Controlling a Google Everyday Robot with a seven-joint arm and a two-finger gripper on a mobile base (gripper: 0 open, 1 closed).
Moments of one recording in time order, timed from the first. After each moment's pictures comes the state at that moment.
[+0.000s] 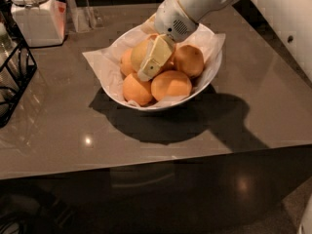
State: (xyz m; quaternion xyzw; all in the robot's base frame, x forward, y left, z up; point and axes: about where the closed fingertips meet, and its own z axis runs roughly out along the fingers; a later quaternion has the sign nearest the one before) arm 0.588 0.018 0.945 -0.66 0.65 0.24 0.29
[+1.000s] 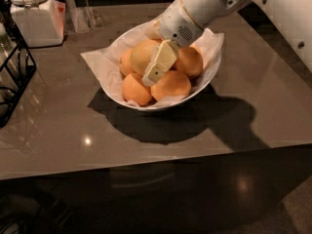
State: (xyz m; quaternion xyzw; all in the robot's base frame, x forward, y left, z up) arm 0.579 0.009 0.939 -0.65 0.66 0.24 0.29
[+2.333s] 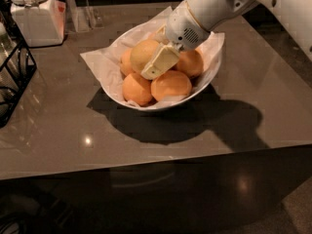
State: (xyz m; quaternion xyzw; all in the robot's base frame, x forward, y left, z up) arm 0.569 0.000 0.935 -0.64 0.67 0.23 0.29
